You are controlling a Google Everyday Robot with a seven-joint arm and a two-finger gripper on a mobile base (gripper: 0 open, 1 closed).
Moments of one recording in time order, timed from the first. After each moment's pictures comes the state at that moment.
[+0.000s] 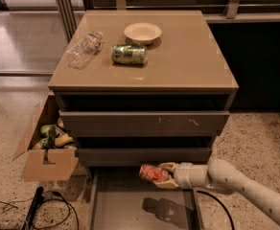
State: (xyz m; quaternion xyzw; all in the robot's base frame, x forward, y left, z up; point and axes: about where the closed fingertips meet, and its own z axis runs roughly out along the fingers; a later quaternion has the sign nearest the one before) arm 0.545 -0.094 0.412 -0.50 0.71 0.26 0.41
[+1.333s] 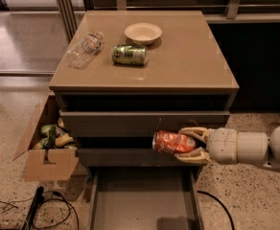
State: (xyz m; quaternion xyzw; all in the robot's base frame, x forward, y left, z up) arm 0.489 -0.140 0.714 -0.58 0.60 0.19 0.51
